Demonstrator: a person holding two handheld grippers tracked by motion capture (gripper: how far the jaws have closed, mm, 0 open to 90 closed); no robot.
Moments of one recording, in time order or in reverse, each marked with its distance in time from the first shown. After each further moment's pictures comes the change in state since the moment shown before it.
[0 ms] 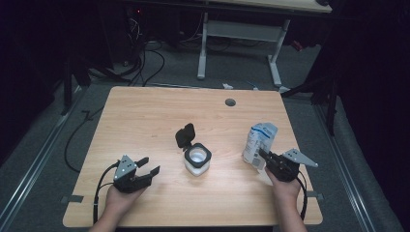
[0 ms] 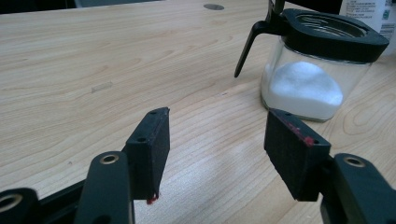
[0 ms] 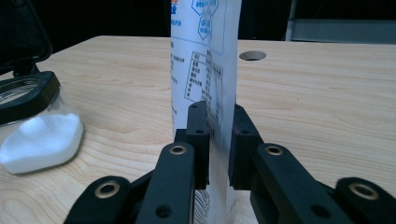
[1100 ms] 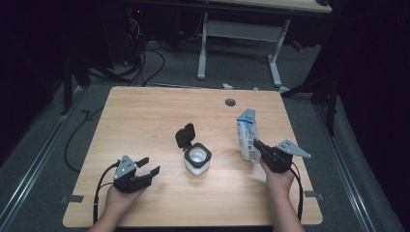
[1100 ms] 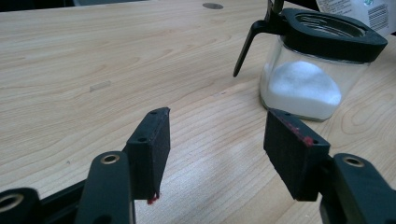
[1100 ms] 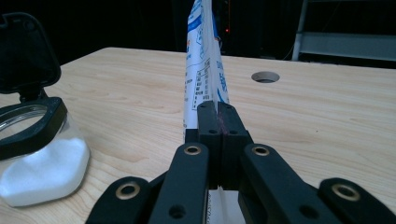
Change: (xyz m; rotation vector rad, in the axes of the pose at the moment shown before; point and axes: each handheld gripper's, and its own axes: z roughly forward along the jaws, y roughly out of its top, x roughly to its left) left arm 0.000 0.000 0.000 0.004 0.000 -0.006; right arm 0.009 0.020 0.024 -0.027 0.029 -0.025
